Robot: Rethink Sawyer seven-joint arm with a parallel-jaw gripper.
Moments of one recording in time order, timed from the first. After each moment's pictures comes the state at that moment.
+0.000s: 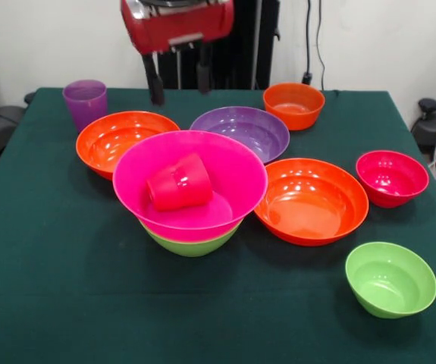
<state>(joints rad) -0.73 -0.67 0.80 1.40 -0.61 1.20 1.54</state>
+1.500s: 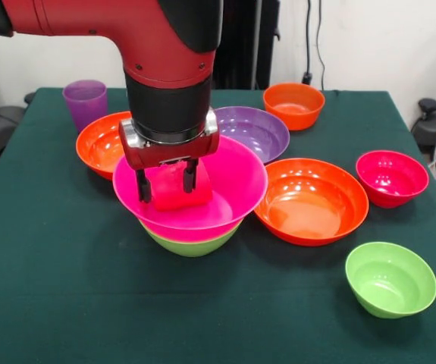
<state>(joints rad) -0.64 -0.46 0.68 1.20 -0.73 1.20 1.54</state>
